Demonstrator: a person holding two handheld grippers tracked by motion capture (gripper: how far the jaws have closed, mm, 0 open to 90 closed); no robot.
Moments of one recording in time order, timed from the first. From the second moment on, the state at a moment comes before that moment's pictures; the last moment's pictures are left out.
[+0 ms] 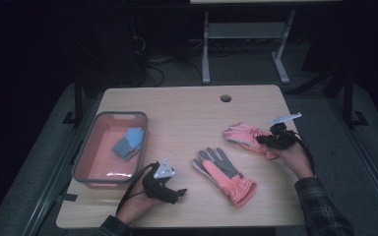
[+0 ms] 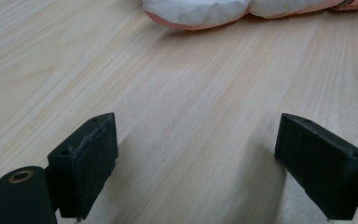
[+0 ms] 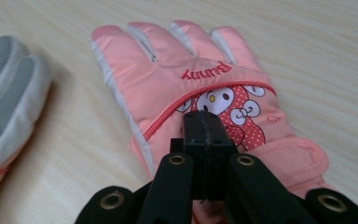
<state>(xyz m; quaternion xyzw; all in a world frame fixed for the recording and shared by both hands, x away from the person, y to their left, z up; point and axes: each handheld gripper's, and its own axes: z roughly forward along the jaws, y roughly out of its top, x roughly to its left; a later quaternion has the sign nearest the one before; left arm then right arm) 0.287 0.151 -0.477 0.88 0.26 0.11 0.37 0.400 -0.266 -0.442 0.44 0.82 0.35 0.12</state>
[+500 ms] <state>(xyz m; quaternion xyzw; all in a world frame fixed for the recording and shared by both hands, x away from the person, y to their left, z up) 0.287 0.151 -0.477 0.88 0.26 0.11 0.37 0.358 -0.236 -0.434 0.39 0.85 0.34 0.09</state>
